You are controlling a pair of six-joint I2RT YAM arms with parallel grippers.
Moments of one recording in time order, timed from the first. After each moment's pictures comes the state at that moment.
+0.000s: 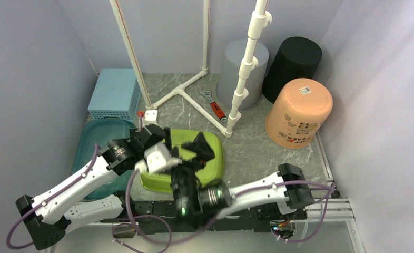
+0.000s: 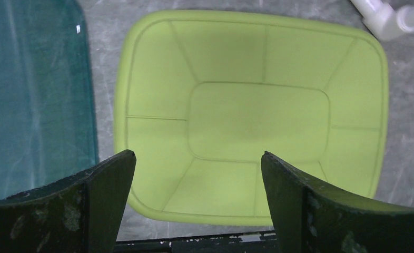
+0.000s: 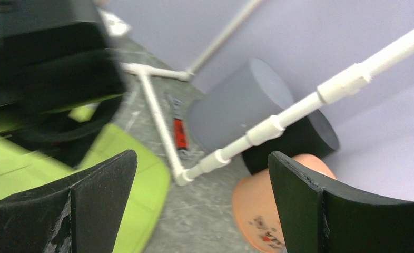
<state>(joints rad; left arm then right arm) -0.88 0.94 0.98 -0.92 -0.53 -0.71 1.81 1.76 1.48 1.51 1.56 -1.84</state>
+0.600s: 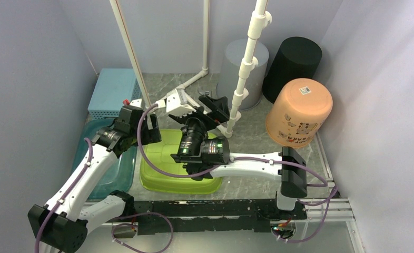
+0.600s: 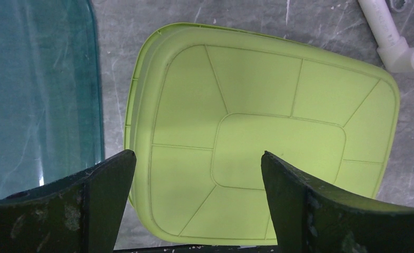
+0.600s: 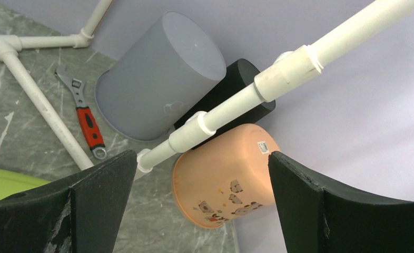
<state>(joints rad) -0.38 1.01 0.98 -0.82 -0.14 -0.49 1.39 1.76 1.52 1.52 1.56 -1.99</state>
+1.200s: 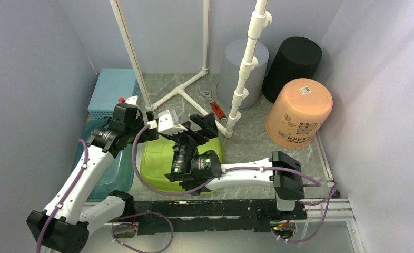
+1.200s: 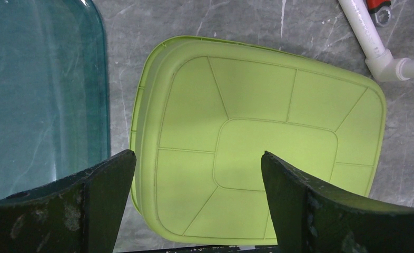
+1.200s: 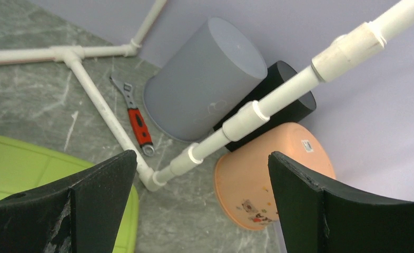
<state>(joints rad) -0.33 0.99 1.02 -0.83 -0.10 -0.46 1.48 1.80 1.42 1.52 1.56 -1.76</state>
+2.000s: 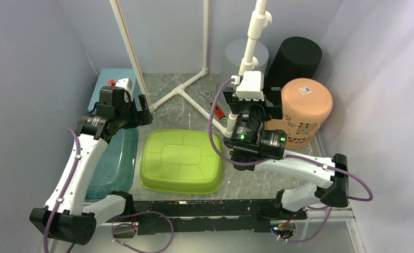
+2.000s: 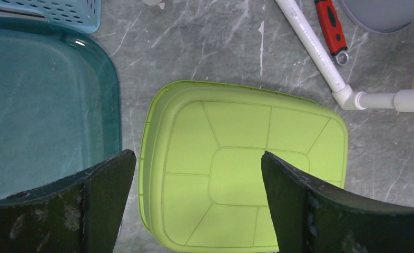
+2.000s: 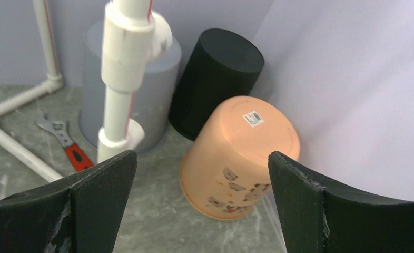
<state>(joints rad) -0.21 1.09 1.26 -0.88 -0.01 -0.36 1.24 1.39 1.31 1.52 1.55 -1.75</state>
